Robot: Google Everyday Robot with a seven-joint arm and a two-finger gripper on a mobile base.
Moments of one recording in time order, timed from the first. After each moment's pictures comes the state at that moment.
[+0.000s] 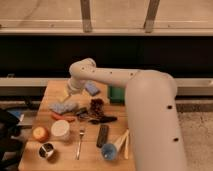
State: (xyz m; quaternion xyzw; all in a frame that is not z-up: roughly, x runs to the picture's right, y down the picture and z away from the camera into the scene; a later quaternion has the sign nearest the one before) arm -0.203 0.051 0.863 -0.37 -0.04 0.46 0.81
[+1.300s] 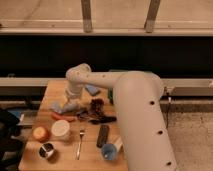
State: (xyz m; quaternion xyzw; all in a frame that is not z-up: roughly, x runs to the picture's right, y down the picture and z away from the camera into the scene) arm -0.203 0.079 0.889 -0.38 0.00 0.46 0.80
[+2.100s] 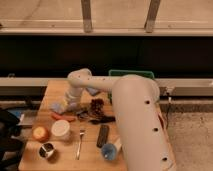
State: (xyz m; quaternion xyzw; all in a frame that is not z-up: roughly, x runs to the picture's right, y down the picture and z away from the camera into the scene) arm -0.213 0.104 0.902 -0.42 -0.01 0.46 0.78
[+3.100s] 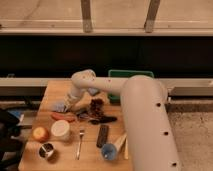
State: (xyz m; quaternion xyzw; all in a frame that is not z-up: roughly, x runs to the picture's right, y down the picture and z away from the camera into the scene) arm -0.205 0.087 0.887 -0.41 -0.07 0.47 0.78
